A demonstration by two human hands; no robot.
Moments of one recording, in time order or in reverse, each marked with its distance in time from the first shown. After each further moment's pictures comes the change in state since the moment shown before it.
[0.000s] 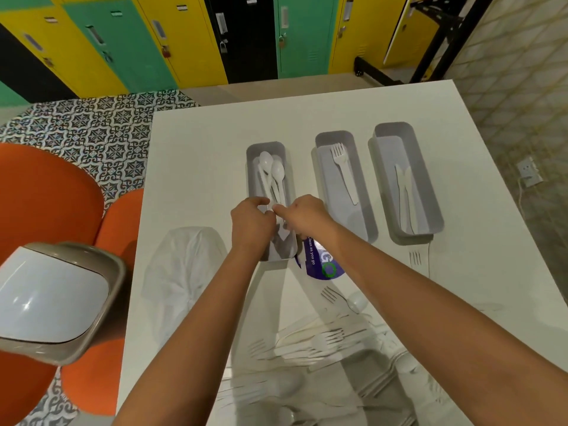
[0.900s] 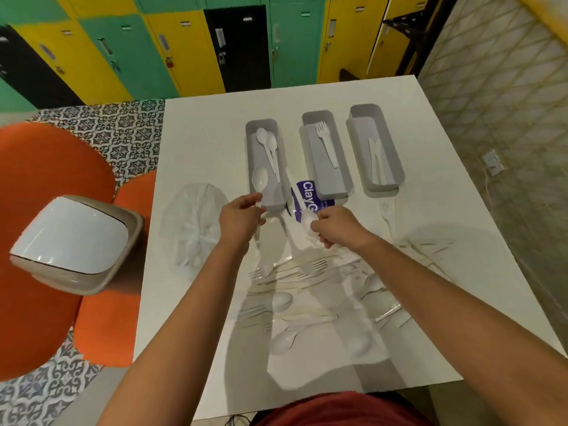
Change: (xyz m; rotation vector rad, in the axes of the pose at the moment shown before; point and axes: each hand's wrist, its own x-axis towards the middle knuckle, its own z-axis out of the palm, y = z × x) left_hand -0.126 -0.048 -0.025 -0.621 -0.041 -0.167; right_hand -0.154 0.096 0.003 0.107 0.047 -0.027
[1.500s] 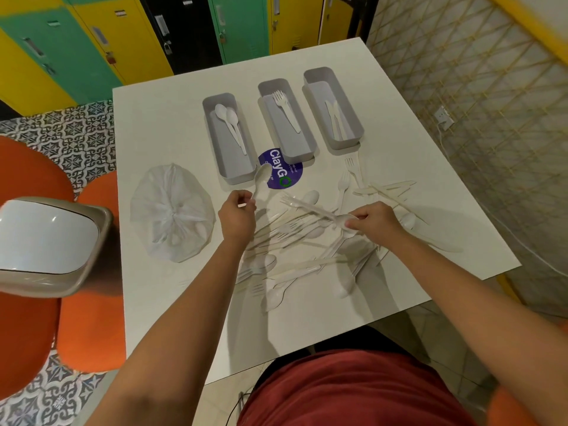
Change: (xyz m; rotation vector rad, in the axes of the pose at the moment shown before) left_hand -0.014 -0.071 0.019 0.351 -0.031 0.297; right_hand -0.062 0.125 -0.028 -0.073 0.327 -0.045
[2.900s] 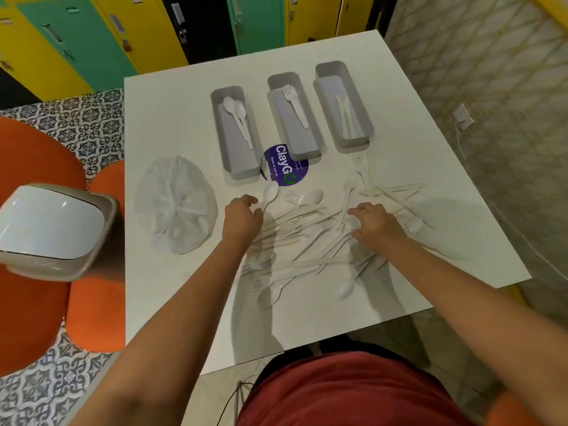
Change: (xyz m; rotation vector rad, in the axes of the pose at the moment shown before) left_hand -0.001 -0.002 0.000 0.473 -0.160 0.041; right_hand 0.026 0.031 0.009 -0.675 -0.146 -0.176
